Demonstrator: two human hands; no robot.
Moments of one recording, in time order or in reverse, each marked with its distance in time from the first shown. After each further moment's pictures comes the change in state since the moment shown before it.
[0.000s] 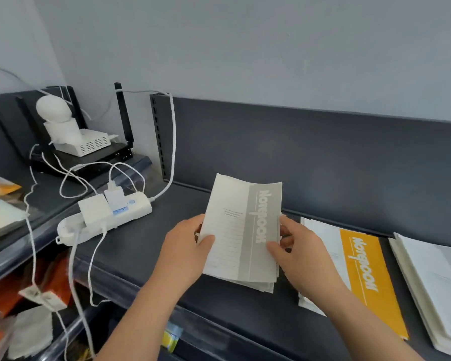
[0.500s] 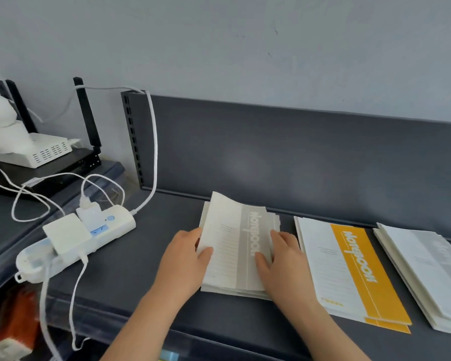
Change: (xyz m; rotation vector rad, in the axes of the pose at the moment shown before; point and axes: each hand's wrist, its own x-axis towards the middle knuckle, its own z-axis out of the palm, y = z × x) left_hand 0.033 -0.029 0.001 0.109 -0.128 0.052; right_hand 0.008 0.001 0.060 -0.349 0.197 0.190
